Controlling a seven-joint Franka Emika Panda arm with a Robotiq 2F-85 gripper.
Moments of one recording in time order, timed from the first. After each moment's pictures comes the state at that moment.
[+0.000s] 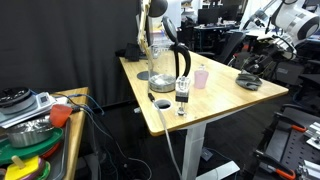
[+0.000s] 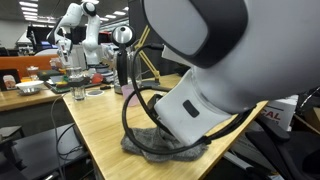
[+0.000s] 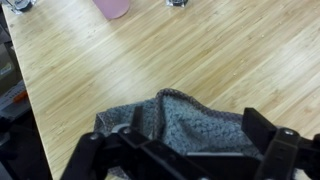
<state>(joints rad) -0.50 0.46 -0.50 -2.16 1.12 1.93 0.86</state>
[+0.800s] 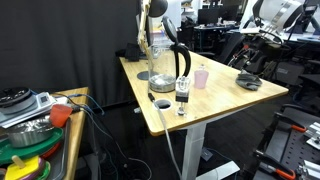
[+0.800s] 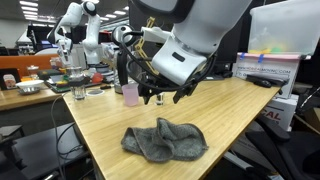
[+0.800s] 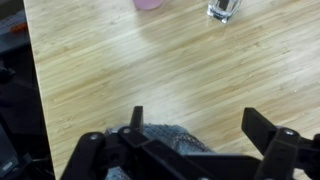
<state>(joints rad) -0.31 0.31 -0.47 -2.22 0.89 2.13 0.90</state>
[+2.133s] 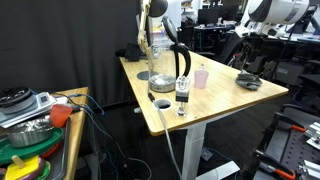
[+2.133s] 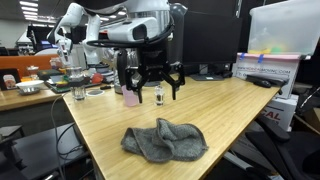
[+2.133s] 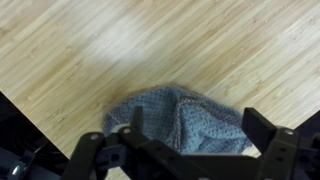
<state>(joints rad) -0.15 0.04 -0.42 -2.53 0.31 2.72 1.71</state>
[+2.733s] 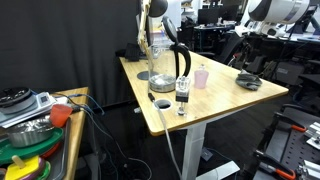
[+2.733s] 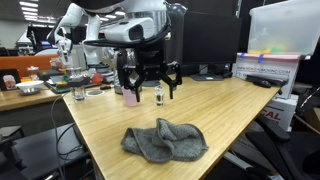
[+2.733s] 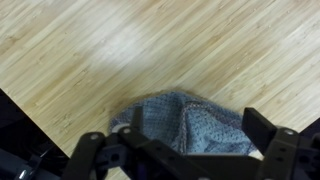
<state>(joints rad) -0.17 0.03 -0.39 -2.54 0.33 2.72 1.71</state>
